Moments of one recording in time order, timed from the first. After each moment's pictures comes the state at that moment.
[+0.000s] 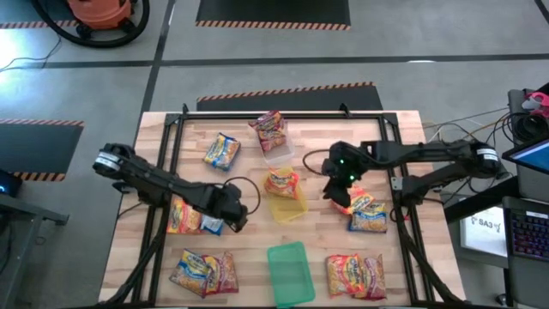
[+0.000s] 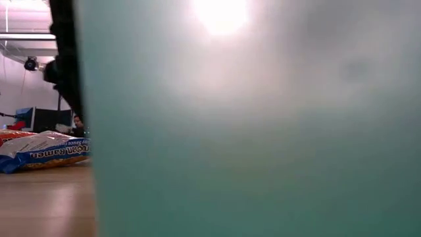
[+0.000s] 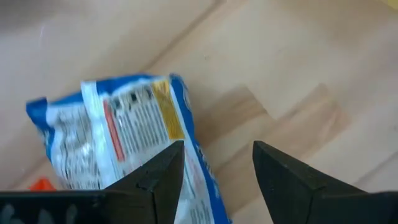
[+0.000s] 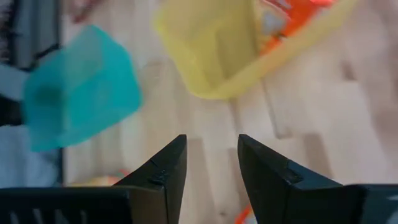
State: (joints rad) left arm -0.32 1.55 1.00 -0.89 -0.19 -1.19; right arm -0.13 1.23 0.90 -0.62 -0.40 0.26
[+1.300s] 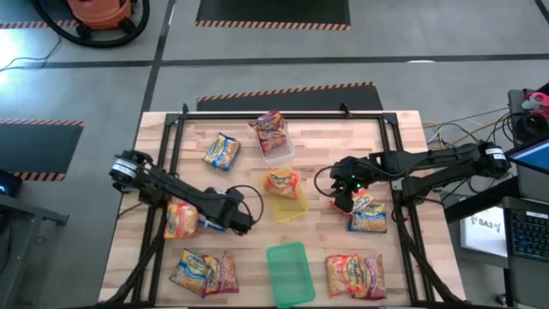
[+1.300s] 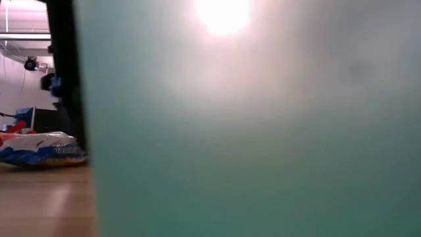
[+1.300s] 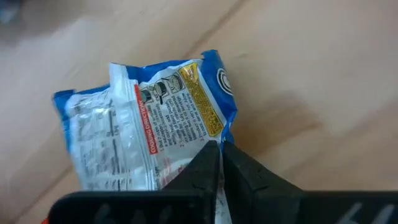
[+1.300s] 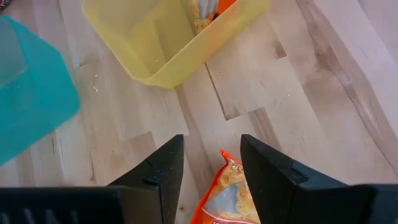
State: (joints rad) left arm -0.35 1.73 1.06 -0.96 -0.28 -1.20; right arm -0.01 1.13 0.78 -0.61 -0.08 0.39
